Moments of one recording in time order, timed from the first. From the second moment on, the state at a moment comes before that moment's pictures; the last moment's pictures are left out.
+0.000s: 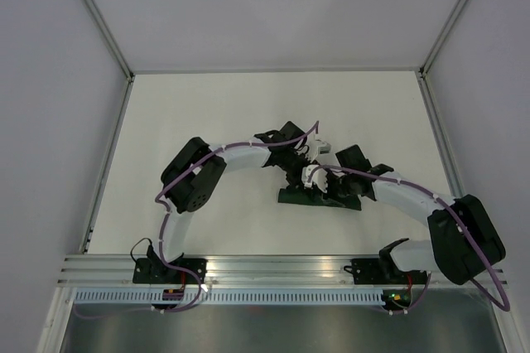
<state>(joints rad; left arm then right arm) -0.81 2.12 1.42 -0.34 0.75 -0.02 0.46 1.31 0.60 -0.40 -0.46 -0.87</state>
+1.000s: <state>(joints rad) -1.07 1.71 0.94 0.19 0.08 0.08 0.16 2.07 1.24 -1.17 -0.85 -1.08</state>
